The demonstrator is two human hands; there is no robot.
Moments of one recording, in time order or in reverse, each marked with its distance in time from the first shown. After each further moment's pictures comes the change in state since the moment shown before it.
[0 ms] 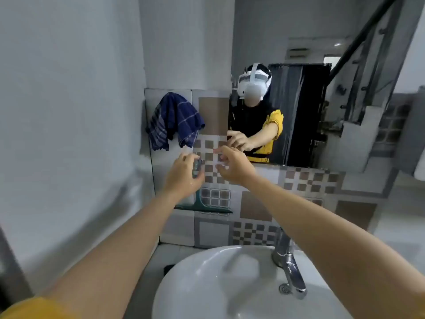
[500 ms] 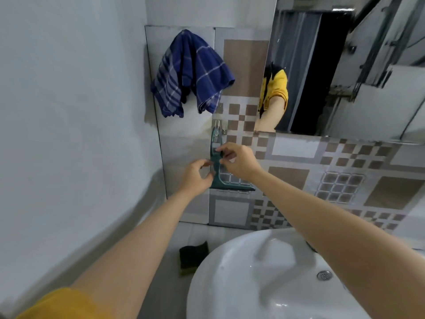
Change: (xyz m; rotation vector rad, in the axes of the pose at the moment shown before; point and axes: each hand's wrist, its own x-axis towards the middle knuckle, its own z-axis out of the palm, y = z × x) left_hand -0.014 -0.104 0.078 -0.392 -0.235 -0.247; right_hand 0.010 0.020 0.108 0.175 -0.110 0.237
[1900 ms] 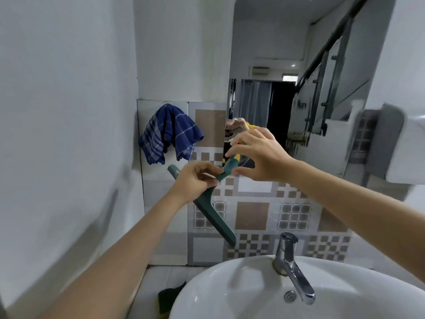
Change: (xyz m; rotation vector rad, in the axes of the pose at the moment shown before) left_hand -0.026 0.147 -0.058 -0.402 -0.168 0.357; right_hand -0.061 -0.088 -0.187 -0.821 0.191 -0.638
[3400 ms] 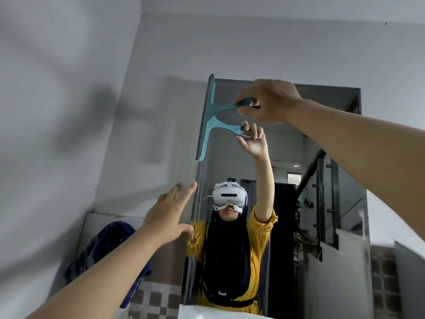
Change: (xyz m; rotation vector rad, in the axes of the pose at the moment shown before) left_hand 0.211 0.067 -0.016 1.204 0.260 0.148; right_hand 0.187 0.229 -0.212 -0.410 0.276 0.089
